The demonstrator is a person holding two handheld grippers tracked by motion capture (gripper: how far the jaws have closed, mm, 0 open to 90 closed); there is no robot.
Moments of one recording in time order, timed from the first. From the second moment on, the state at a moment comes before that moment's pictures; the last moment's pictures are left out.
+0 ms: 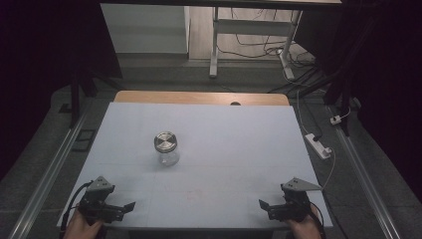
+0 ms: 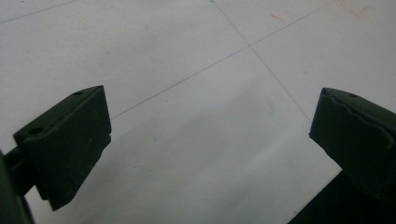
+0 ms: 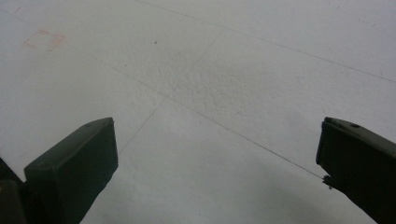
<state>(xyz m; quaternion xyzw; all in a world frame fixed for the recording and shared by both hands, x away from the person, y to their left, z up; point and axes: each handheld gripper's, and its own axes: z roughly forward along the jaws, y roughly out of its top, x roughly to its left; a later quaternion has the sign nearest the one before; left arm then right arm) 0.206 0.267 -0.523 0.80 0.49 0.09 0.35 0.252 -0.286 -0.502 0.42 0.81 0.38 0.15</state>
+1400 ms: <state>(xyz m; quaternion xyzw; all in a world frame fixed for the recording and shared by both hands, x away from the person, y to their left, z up) 0.233 0.256 -0.511 0.80 0.42 0.09 0.42 0.254 -0.287 -0.503 0.42 0.81 0.38 0.14</state>
